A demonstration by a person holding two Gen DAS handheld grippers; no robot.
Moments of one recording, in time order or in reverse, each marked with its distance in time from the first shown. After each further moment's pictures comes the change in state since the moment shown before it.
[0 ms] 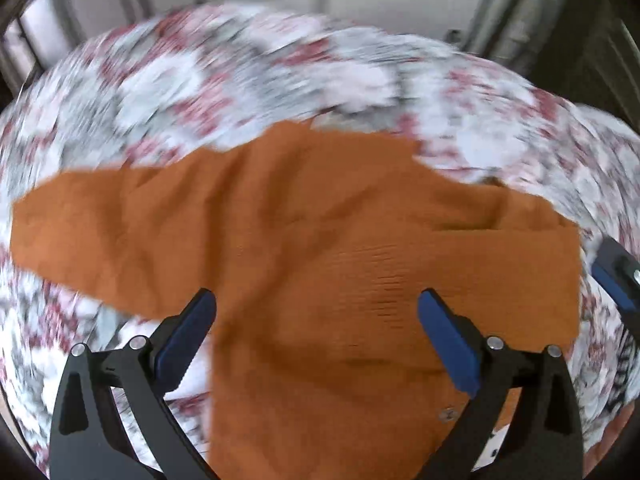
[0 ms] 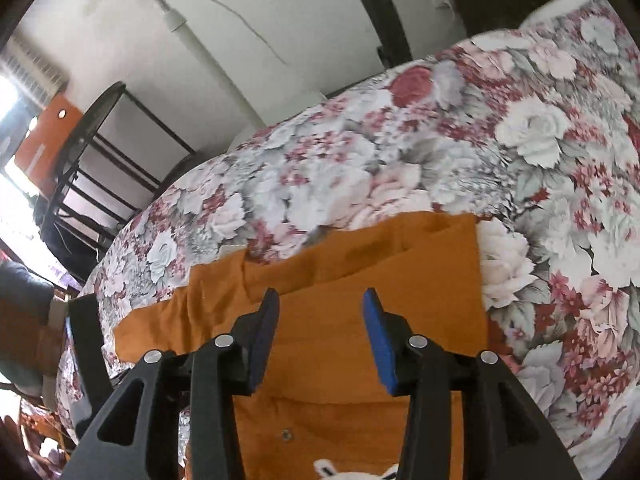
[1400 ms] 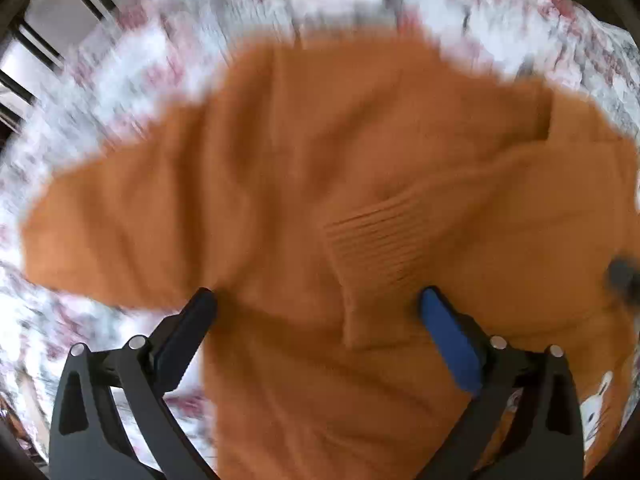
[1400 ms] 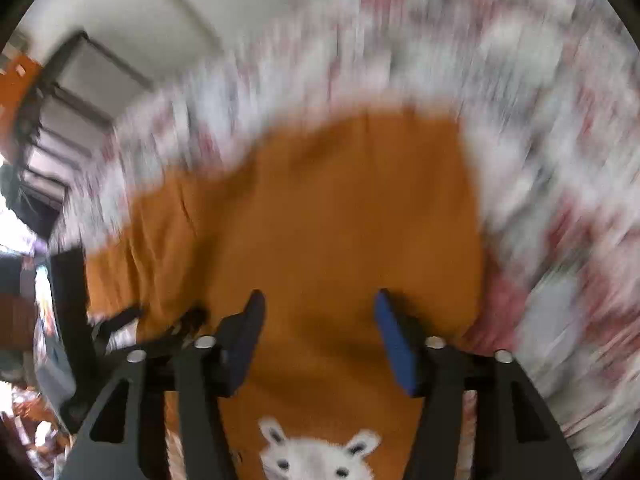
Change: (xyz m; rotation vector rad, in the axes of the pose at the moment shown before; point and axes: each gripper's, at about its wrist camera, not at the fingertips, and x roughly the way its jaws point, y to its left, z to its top) left arm 0.048 -0.007 0.021 0.088 0.173 0.152; right arm 0.052 -0.016 -0.038 -0.008 0.310 -0.139
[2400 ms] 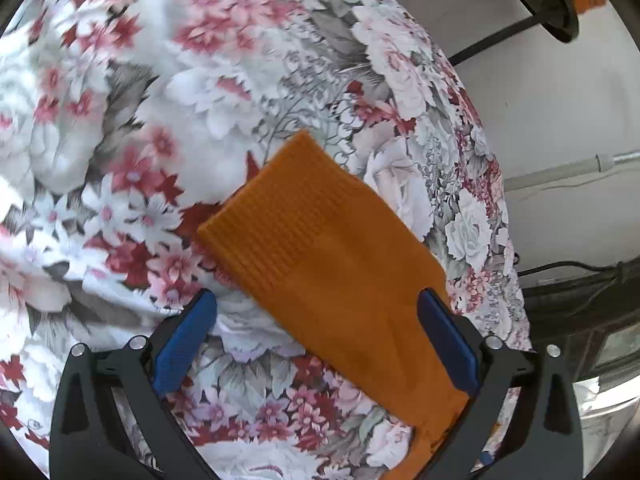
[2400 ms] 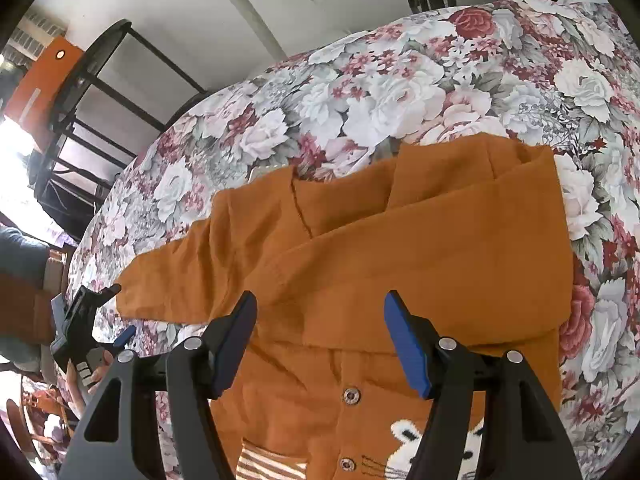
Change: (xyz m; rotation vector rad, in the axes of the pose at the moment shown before) left arm 0.014 0.328 -0.100 -0.905 -0.225 -0.441; right arm -0.030 0.083 0.012 -0.045 -0.125 0.103
